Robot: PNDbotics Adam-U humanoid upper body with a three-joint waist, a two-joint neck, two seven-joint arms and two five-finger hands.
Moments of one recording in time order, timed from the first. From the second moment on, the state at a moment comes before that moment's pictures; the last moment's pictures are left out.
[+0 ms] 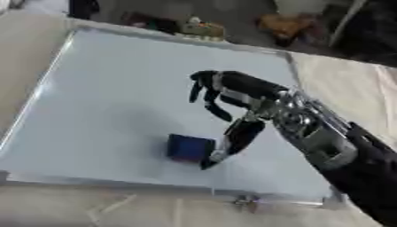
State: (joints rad) left arm -0.27 0.25 0.10 -1.98 0.28 -0.18 0.04; right arm -0.63 -0.49 0.49 -1.78 0.50 0.11 0.41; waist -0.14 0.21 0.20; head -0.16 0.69
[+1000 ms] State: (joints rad) left arm -0.26 0.25 0.10 -1.98 0.27 -0.17 0.04; right arm -0.59 -0.42 0.51 -1.67 0.59 0.10 0.35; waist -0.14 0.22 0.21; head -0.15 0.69
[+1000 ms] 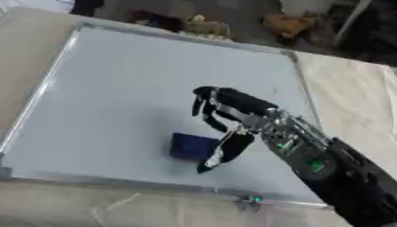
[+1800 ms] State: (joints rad) left arm -0.26 0.24 0.10 -1.98 0.26 -0.16 0.05; right arm -0.57 -0.39 0.51 -1.60 0.64 0.08 0.29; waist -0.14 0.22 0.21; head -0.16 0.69
